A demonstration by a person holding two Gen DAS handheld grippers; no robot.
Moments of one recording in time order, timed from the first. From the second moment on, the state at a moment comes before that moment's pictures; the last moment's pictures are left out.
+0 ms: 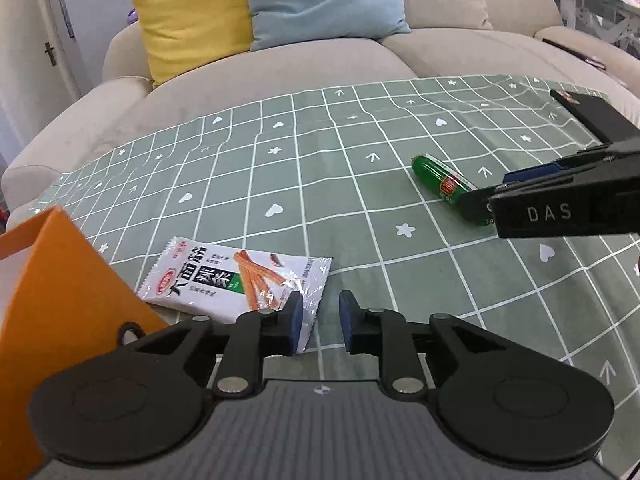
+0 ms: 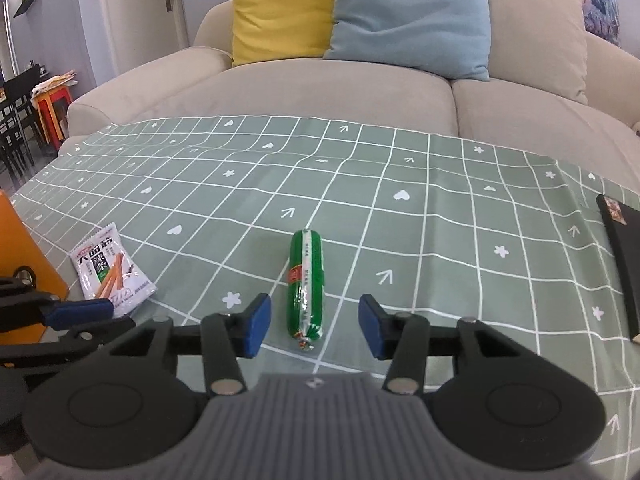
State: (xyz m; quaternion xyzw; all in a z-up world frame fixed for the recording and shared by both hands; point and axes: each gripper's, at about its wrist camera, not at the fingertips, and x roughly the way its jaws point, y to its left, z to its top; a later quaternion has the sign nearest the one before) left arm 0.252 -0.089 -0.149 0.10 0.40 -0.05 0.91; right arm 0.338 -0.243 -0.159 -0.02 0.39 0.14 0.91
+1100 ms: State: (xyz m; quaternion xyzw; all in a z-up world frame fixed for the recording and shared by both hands) left arm 0.145 -0.103 -0.138 0.06 0.43 -0.22 0.87; right arm 0.249 -0.240 -0.144 -0.01 0.49 0.12 0.86
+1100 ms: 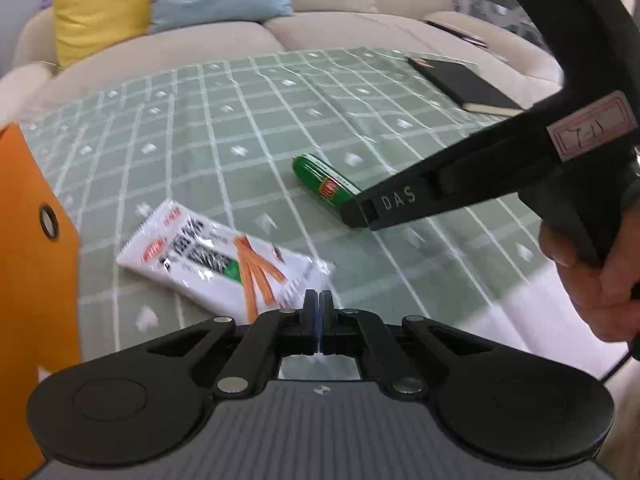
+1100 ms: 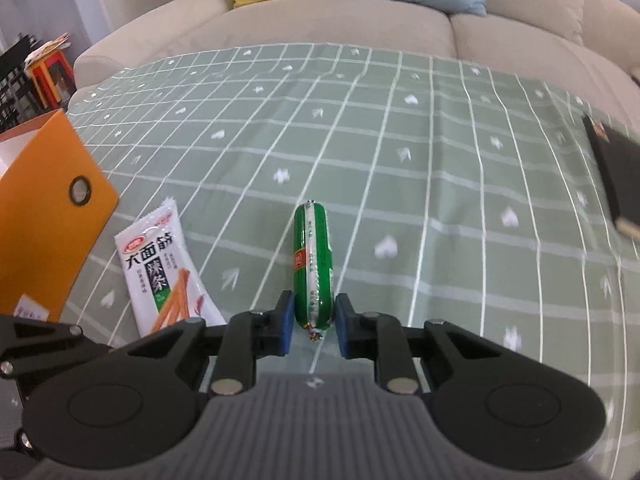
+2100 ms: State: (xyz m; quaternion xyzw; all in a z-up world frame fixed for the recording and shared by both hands) left arm 0.185 -0.064 -0.124 -0.15 0.51 -0.02 0.85; right arm 0.200 -0.261 -0.138 0.05 0.52 0.05 0.85
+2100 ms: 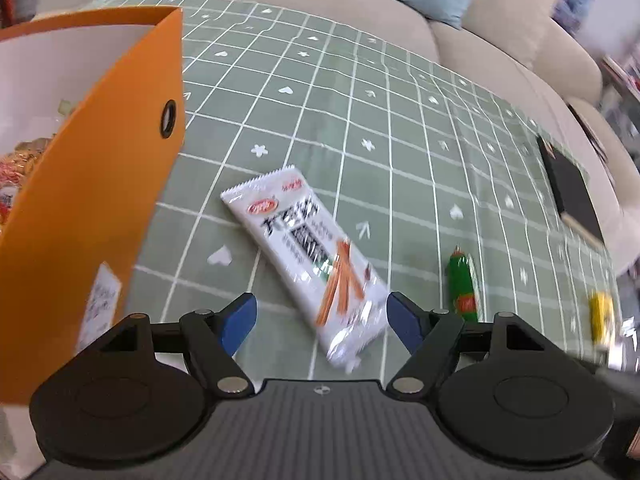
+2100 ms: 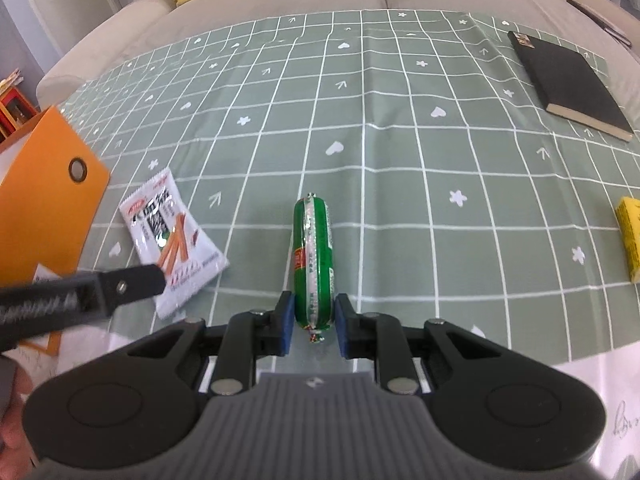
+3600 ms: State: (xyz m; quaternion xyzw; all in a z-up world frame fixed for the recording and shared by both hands) left arm 0.191 -0.090 -0.145 0.02 0.50 -0.05 0.86; right arm 0.225 -0.234 -0.153 -0.06 0.46 0.08 0.88
